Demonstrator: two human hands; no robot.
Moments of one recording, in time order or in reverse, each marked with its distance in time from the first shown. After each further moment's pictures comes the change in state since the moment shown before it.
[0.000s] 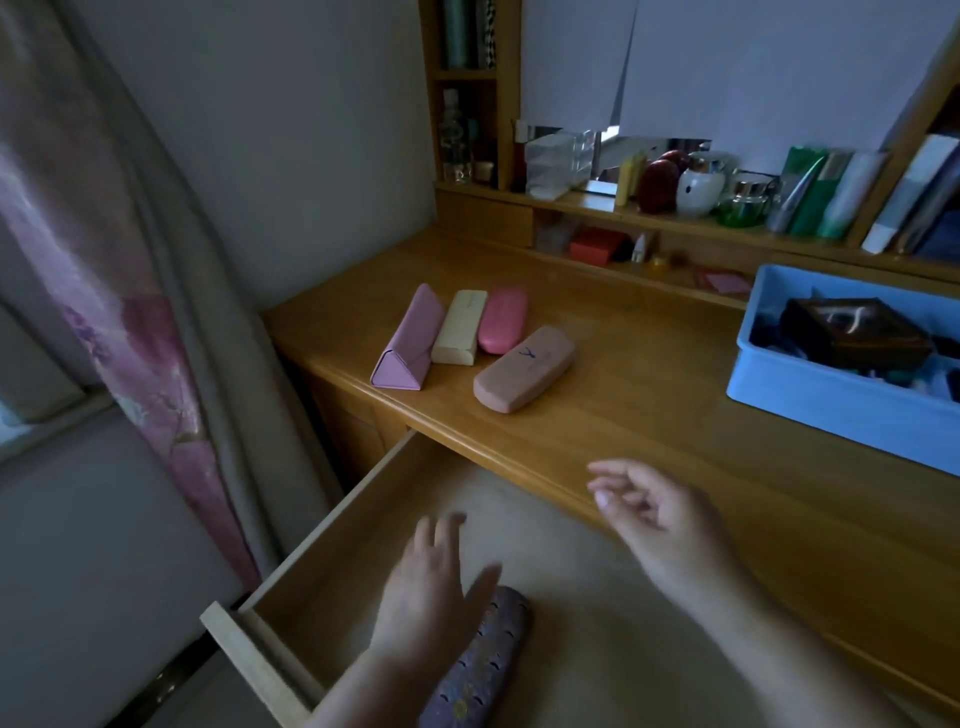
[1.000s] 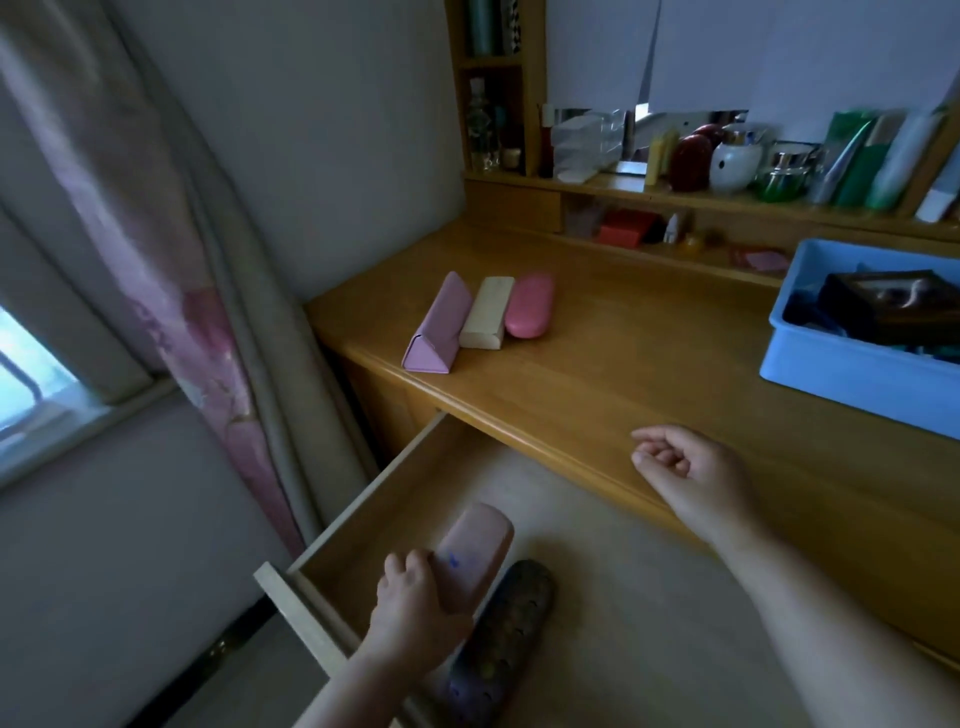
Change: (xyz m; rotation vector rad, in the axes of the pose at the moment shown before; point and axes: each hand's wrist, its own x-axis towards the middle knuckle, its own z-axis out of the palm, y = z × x) left_hand -0.025 -0.046 0.014 -0.082 -0.221 -0.428; right_hand 0.037 0.052 0.000 0.022 0.119 0.003
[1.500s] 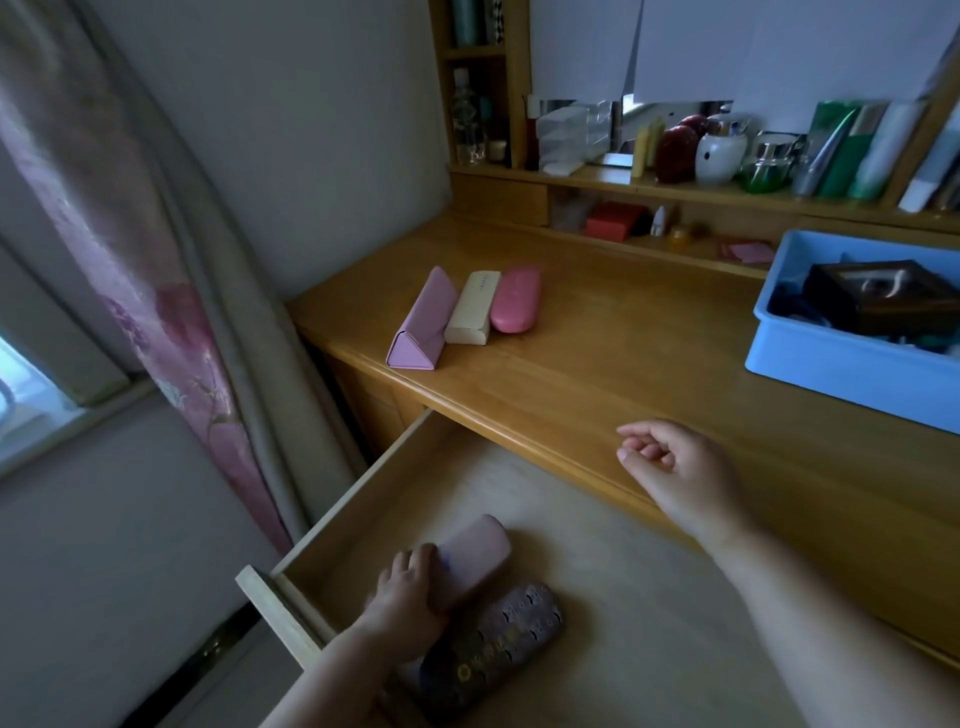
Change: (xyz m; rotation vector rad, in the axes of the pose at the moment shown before) left_hand 0.028 -0.009 0.008 0.149 -0.241 0.069; right_hand -0.003 -0.004 -0.005 -0.080 -0.006 -0.026
